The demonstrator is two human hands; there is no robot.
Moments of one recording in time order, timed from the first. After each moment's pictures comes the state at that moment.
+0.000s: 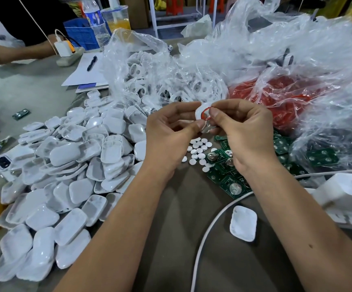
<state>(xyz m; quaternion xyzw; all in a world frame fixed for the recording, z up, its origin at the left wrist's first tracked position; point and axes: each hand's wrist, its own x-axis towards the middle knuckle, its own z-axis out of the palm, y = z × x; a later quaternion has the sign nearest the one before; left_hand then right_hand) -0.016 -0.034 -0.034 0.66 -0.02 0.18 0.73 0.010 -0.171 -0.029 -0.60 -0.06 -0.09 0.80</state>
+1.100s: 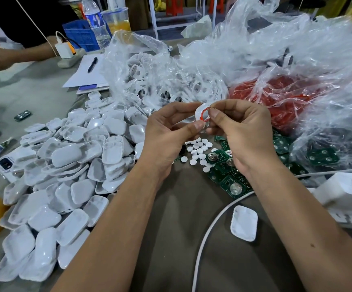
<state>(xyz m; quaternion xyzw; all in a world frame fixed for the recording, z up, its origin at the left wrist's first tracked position) -0.017 -0.025 -0.032 0.62 -0.05 0.11 0.78 0.009 -0.172 -0.026 -0.61 -0.07 -0.06 0.79</state>
